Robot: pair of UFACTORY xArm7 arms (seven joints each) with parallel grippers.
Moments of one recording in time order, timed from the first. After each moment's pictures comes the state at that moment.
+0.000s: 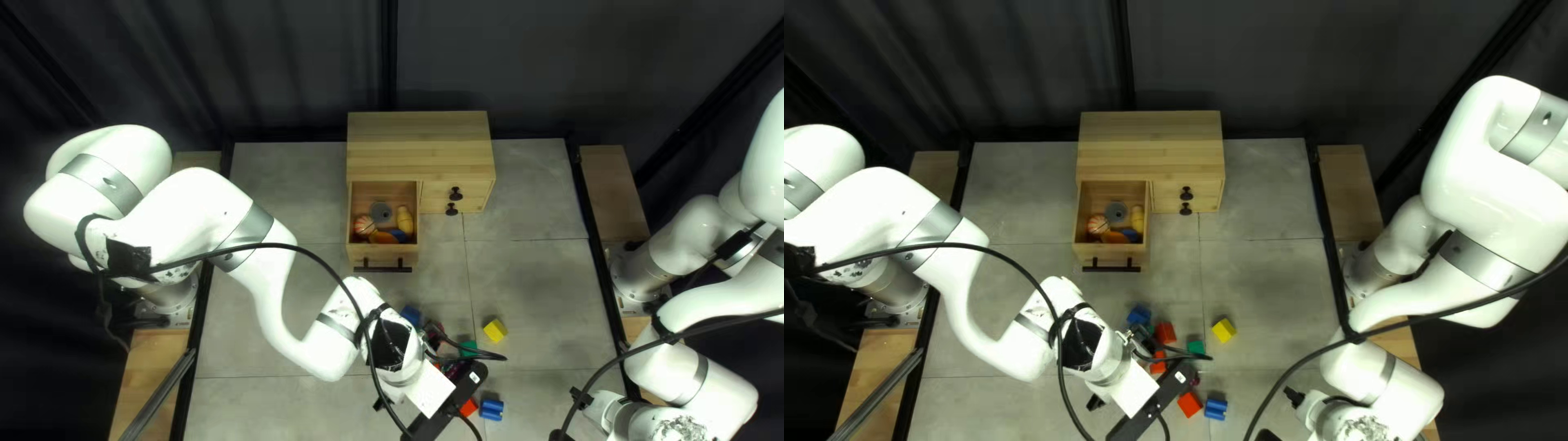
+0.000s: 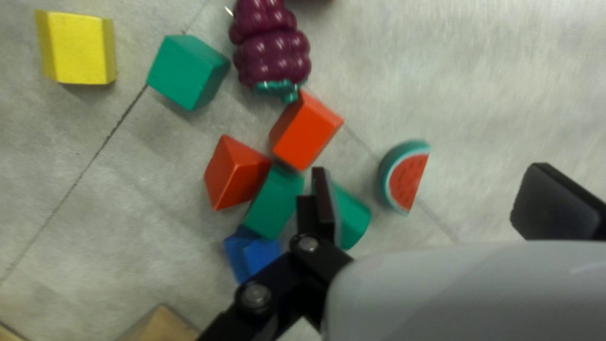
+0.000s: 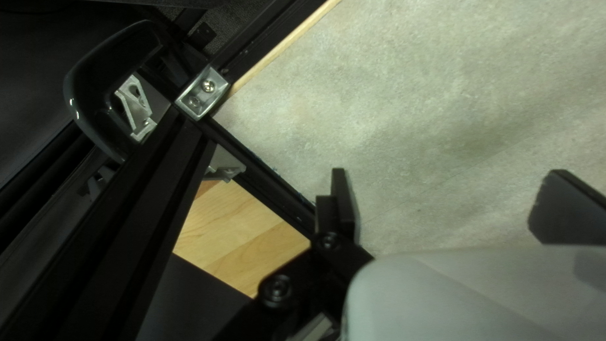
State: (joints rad) left arm -0.07 0.40 -0.38 1.20 0.26 0.66 0.07; right arm 0.75 -0.05 0.21 0.76 0.04 0.99 0.07
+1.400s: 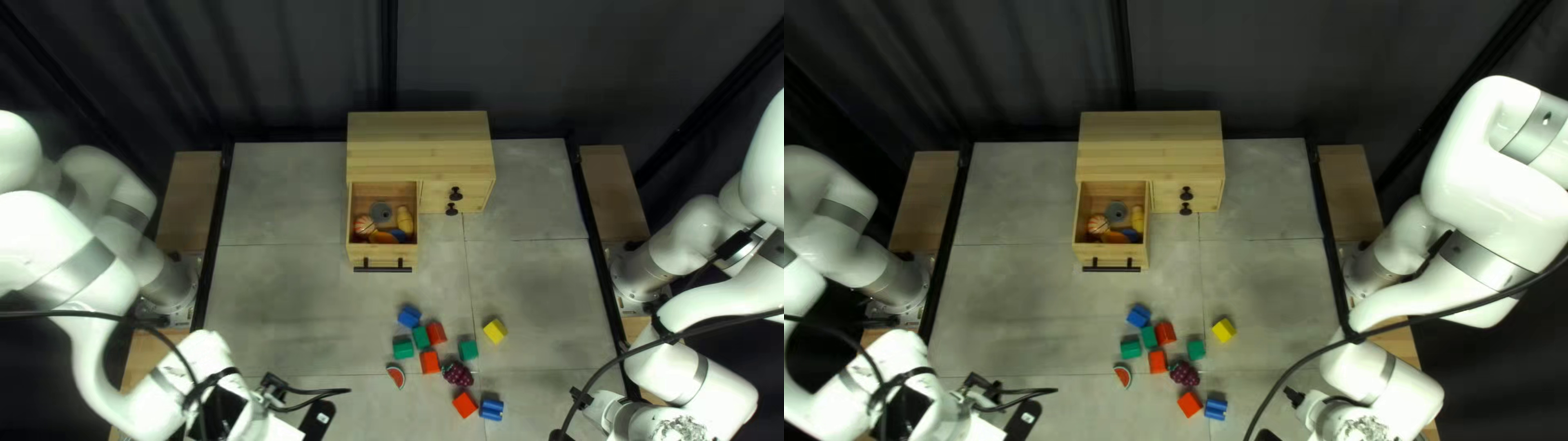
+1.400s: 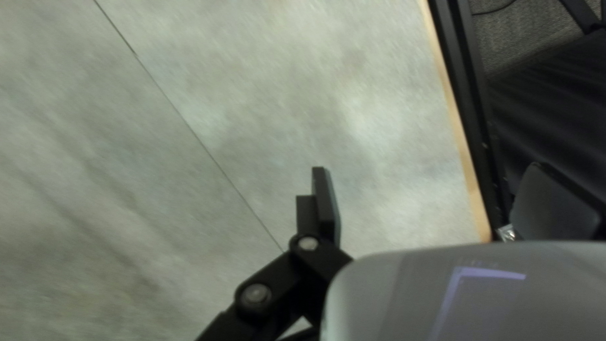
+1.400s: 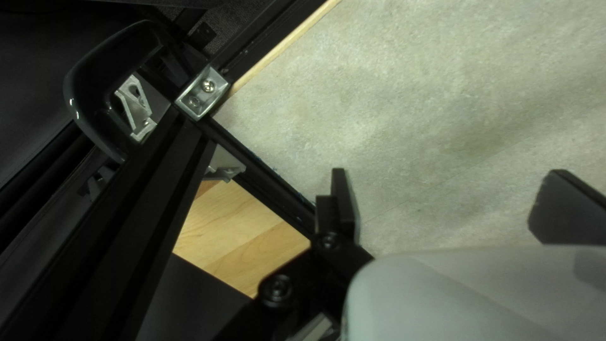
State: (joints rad) left arm -0.23 -0.06 -0.63 0.70 -0.20 0.74 -0.23; right arm 0.75 -0.05 0.21 0.76 0.04 0.99 0.07
